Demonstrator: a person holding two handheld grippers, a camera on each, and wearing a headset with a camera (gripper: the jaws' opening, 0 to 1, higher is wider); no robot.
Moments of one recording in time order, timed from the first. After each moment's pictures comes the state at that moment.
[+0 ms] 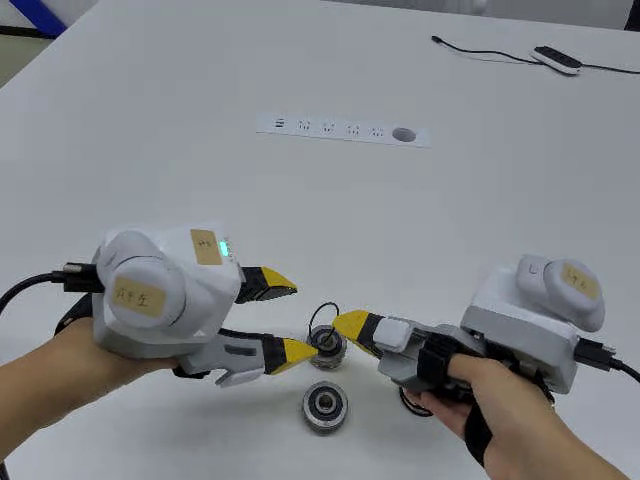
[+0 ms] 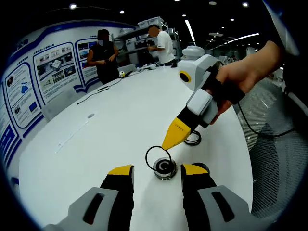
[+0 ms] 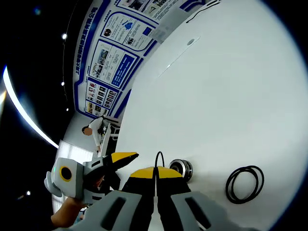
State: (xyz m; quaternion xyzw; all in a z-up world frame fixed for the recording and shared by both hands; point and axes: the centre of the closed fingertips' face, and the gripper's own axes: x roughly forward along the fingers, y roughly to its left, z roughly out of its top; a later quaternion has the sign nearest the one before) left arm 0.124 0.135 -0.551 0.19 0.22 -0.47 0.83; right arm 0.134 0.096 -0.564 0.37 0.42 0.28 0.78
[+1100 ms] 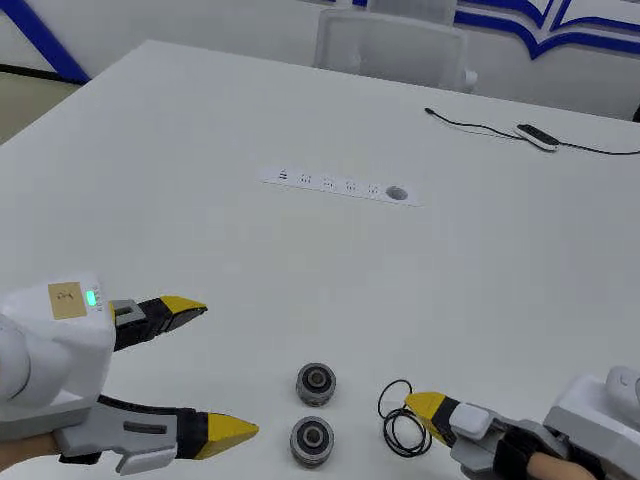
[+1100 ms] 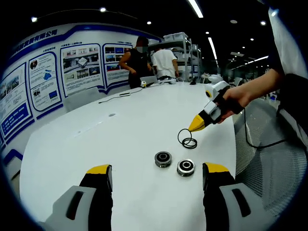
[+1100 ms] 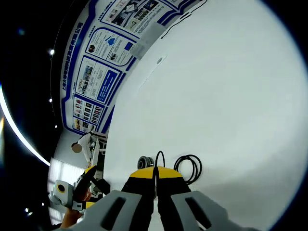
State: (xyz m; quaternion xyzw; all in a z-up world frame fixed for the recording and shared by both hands) left arm 0.088 0.184 -0.514 0.11 0.19 -0.41 0.89; right arm 0.113 0.010 -0.581 0.39 0.41 0.18 0.80
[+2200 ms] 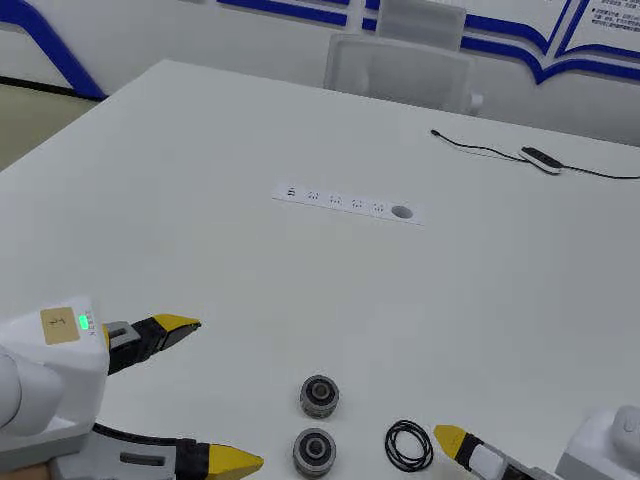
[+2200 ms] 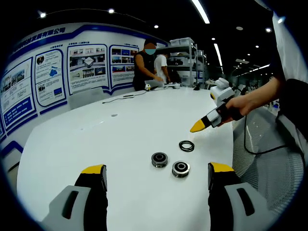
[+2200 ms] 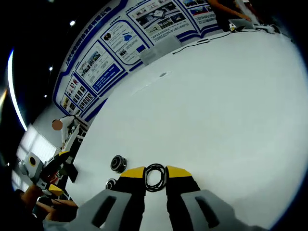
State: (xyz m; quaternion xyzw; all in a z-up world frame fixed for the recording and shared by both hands) left arm 0.077 0.188 -0.511 0.08 0.18 -0.39 0.90; right arm 0.120 -0.027 -0.576 0.20 0.34 0.19 0.90
